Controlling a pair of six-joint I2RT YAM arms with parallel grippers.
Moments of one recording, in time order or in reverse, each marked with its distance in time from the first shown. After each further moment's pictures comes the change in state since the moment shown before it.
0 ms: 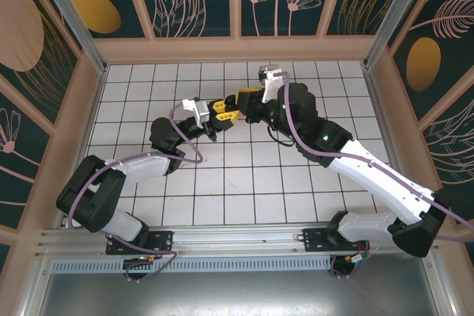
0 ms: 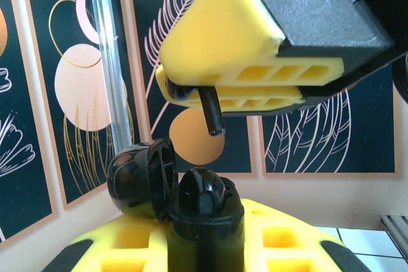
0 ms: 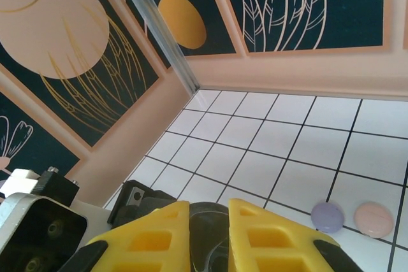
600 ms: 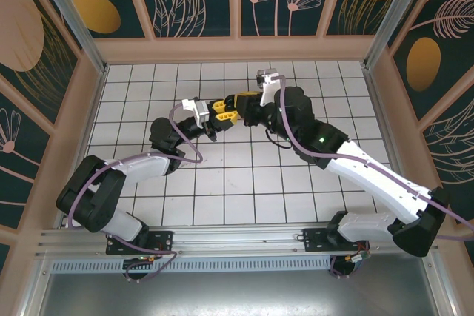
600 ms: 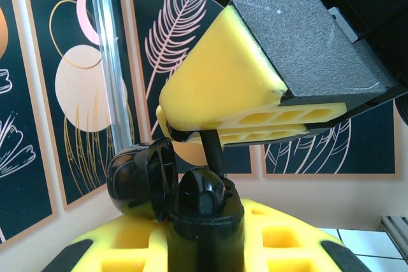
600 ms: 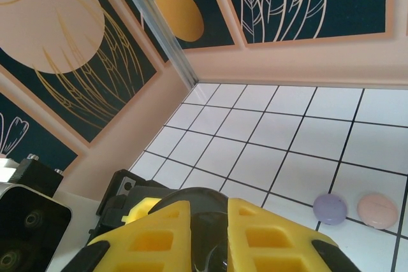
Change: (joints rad) left arm 0.000 0.000 0.000 0.003 0.000 -0.001; right arm 0.009 0.005 -0.039 0.027 0.003 0.023
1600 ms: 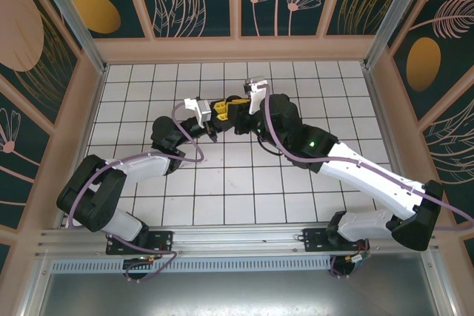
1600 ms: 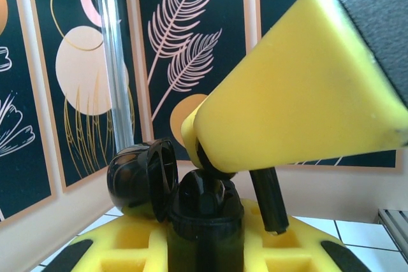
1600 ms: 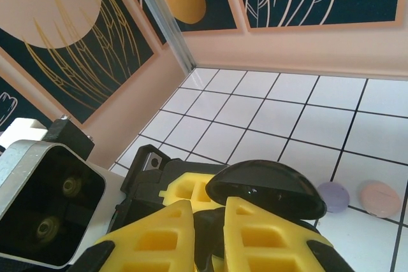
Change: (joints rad) left arm 0.000 0.004 0.000 -0.048 -0.008 0.000; right arm 0.097 0.036 0.010 -0.025 0.099 -0.023
